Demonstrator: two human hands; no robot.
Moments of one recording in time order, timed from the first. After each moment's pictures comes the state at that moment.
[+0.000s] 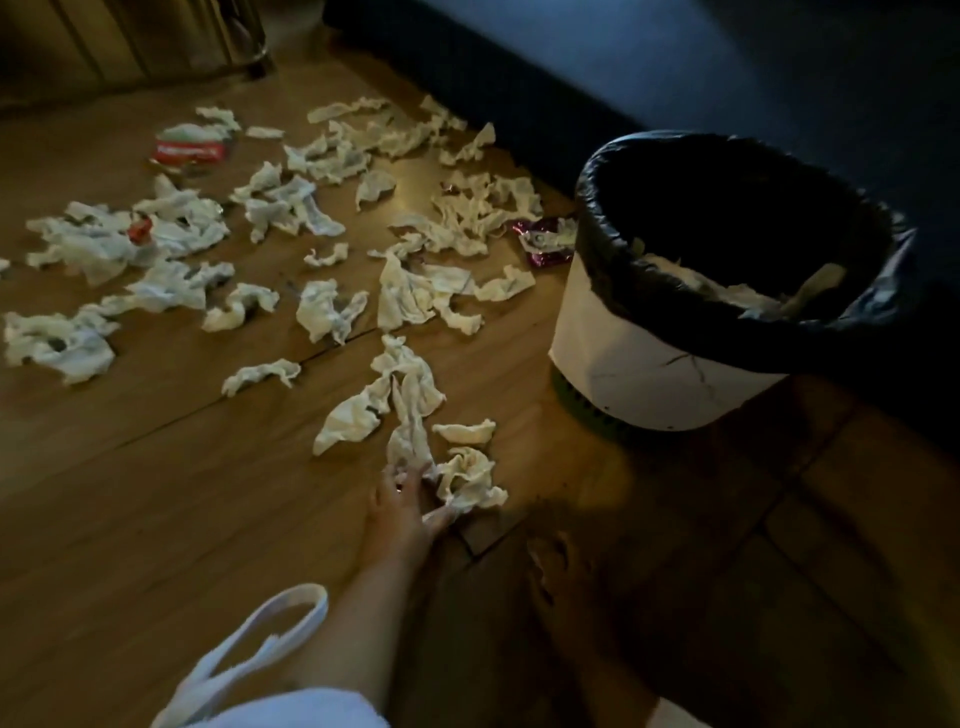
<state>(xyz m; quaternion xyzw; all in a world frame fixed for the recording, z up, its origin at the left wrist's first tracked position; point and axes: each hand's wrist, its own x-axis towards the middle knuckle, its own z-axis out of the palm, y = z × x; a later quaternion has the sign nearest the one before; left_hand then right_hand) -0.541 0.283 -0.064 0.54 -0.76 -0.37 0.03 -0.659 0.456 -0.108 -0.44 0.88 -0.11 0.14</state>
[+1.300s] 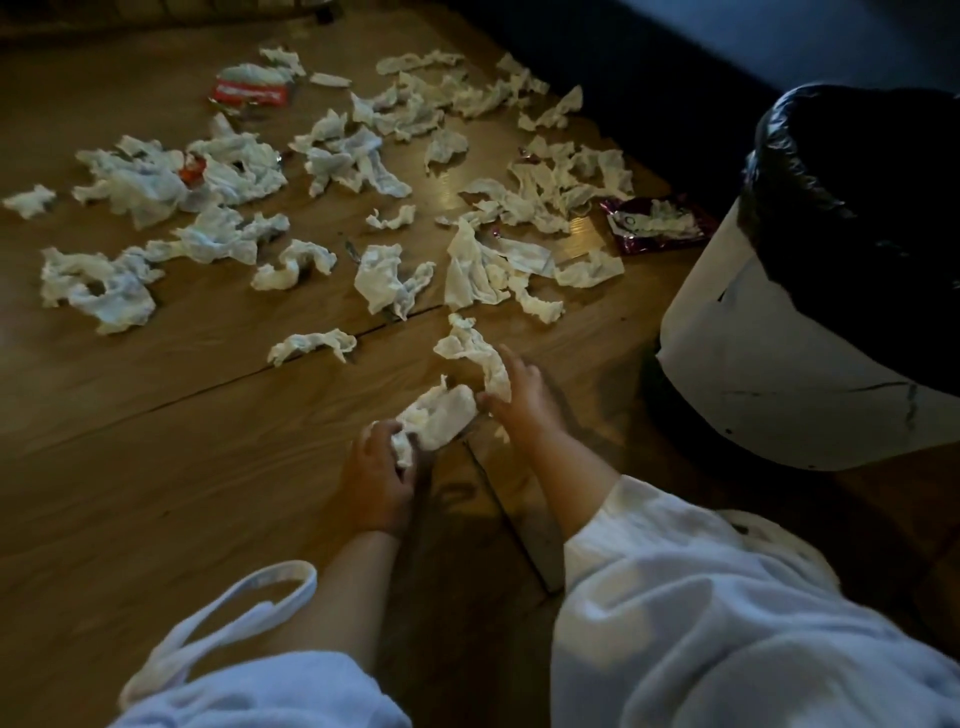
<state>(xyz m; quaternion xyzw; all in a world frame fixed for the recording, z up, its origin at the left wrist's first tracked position) -0.499 0.198 -0.100 0.59 -0.72 -0.29 0.23 -0.671 0.207 -0.050 -0.37 0.81 -0.26 0.37</state>
